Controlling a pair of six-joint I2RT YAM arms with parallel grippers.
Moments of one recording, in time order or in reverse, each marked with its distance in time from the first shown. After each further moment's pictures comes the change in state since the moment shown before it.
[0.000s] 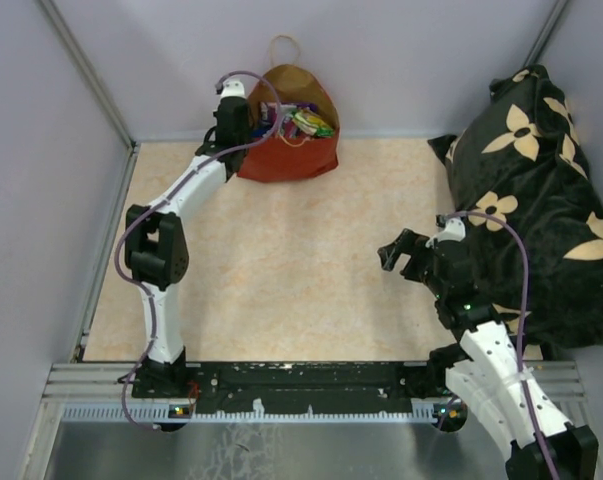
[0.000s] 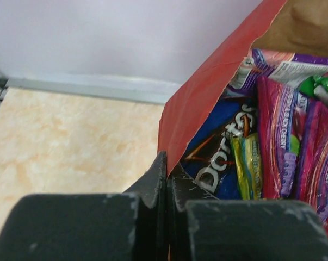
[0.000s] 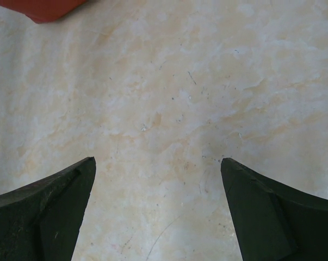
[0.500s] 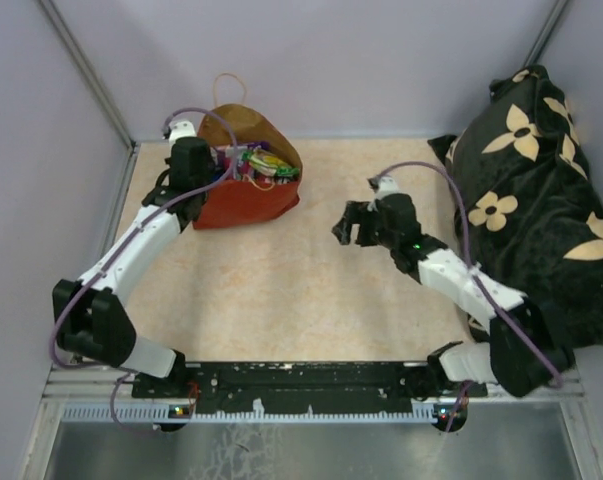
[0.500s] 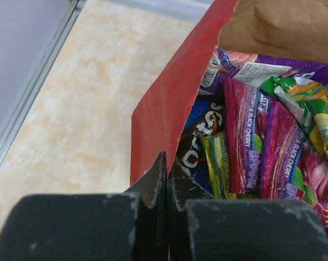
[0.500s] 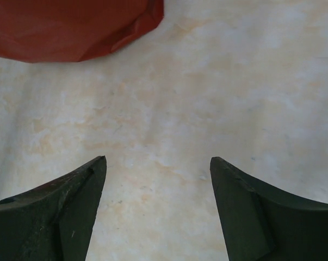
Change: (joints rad) left arm 0.023 -0.603 -0.607 -0.149 -0.078 -0.153; right arm 0.137 0.577 0.272 0.271 -0.110 -0.121
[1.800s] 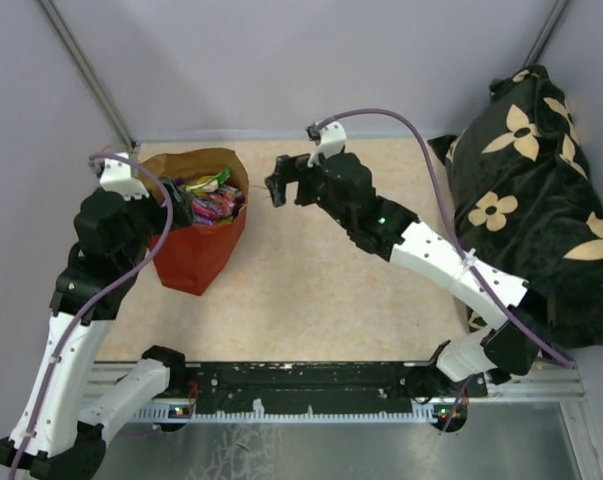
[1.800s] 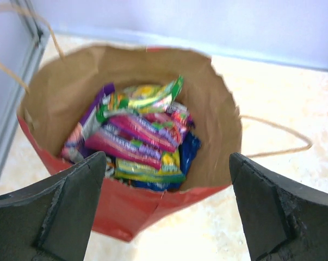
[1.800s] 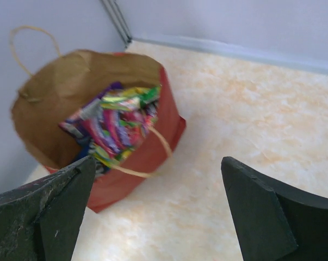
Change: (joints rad) left arm 0.006 -0.745 -0.174 -0.380 0.309 -0.006; right arm 0.410 0.196 0.608 -0.112 0.321 -0.098
